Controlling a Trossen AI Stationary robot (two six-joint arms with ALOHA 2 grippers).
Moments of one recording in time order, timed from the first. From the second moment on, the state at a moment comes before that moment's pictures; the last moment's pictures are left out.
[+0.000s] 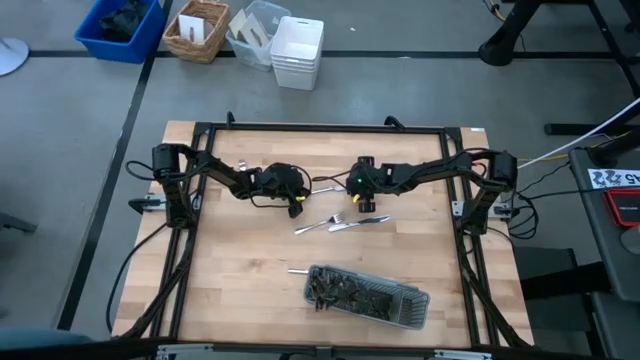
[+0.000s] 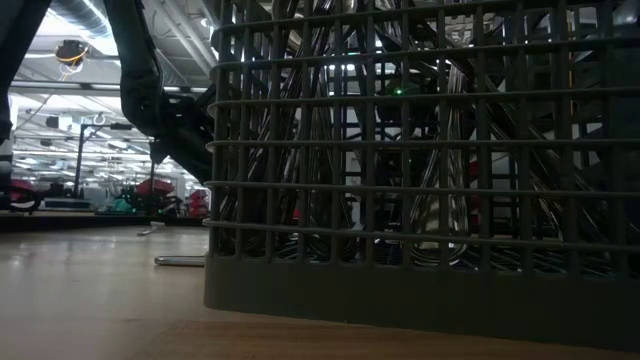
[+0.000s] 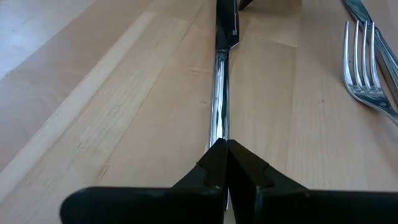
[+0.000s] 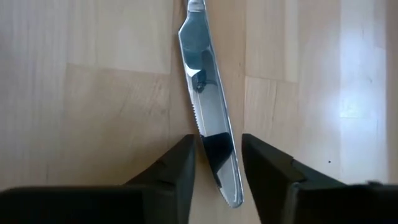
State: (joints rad) left arm 0.29 1.83 0.58 0.59 0.03 -0.06; right arm -0.27 1.76 0.86 -0.12 0.24 -0.45
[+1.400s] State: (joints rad) left arm 0.29 1.83 0.59 0.56 0.03 -0.05; right arm -0.30 1.79 0.87 -0.09 0.19 -0.36
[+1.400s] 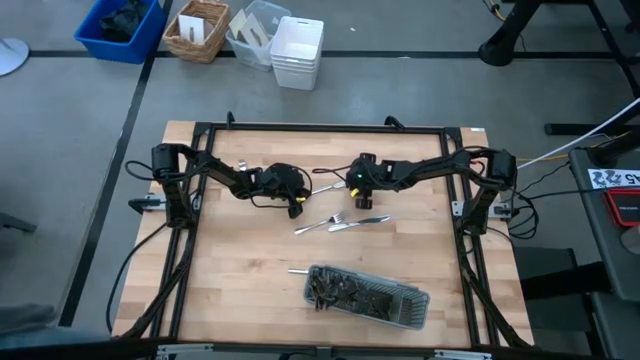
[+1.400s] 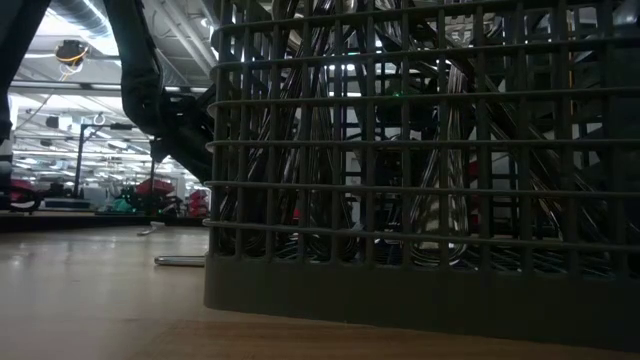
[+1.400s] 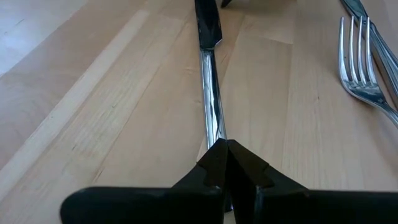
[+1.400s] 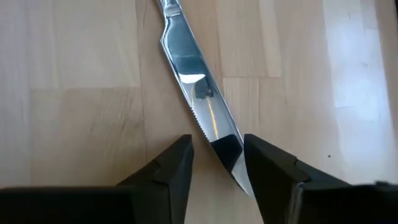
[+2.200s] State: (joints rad) left arm 0.29 1.83 0.59 0.56 0.05 -0.05; right arm -0.31 1.82 1.08 -0.40 0.14 -0.24
